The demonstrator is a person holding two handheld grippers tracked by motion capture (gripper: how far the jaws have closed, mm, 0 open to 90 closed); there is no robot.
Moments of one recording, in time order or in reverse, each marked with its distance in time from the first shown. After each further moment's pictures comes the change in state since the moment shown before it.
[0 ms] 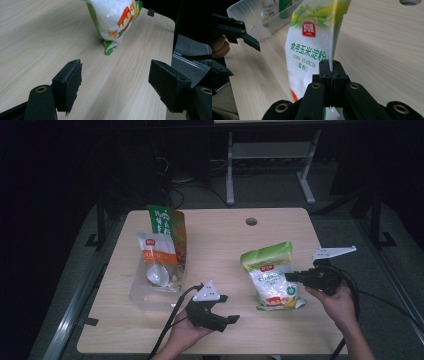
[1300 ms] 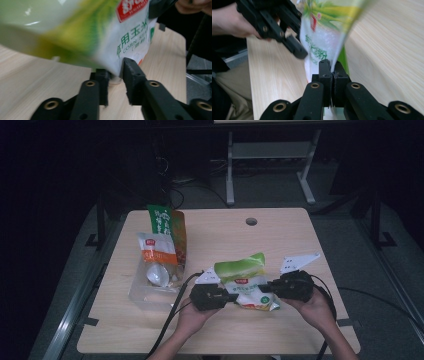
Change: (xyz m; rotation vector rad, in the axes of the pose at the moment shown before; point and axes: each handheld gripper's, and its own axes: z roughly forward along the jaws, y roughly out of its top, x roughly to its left) left arm 0.032 0.012 0.018 -0.053 -0.004 -0.101; right arm 0.057 0.014 0.043 0.070 0.110 -0.256
